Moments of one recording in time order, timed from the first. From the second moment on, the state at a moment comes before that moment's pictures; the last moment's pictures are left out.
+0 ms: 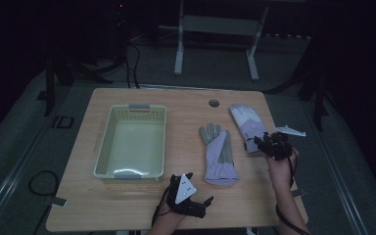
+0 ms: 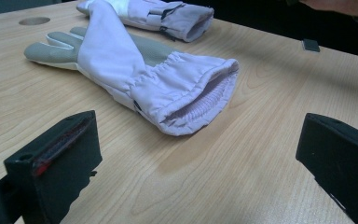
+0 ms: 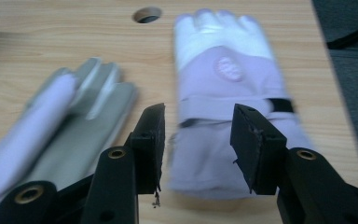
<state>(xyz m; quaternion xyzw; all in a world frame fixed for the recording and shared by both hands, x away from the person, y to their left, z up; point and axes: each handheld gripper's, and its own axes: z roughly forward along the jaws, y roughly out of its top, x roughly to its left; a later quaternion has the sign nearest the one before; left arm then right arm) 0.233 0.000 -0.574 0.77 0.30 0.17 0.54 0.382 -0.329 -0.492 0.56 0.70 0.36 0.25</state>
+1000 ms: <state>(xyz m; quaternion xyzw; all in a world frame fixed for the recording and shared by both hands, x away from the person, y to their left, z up) 0.233 0.000 -0.574 0.77 0.30 0.17 0.54 0.416 -0.338 -0.531 0.58 0.72 0.30 0.23</state>
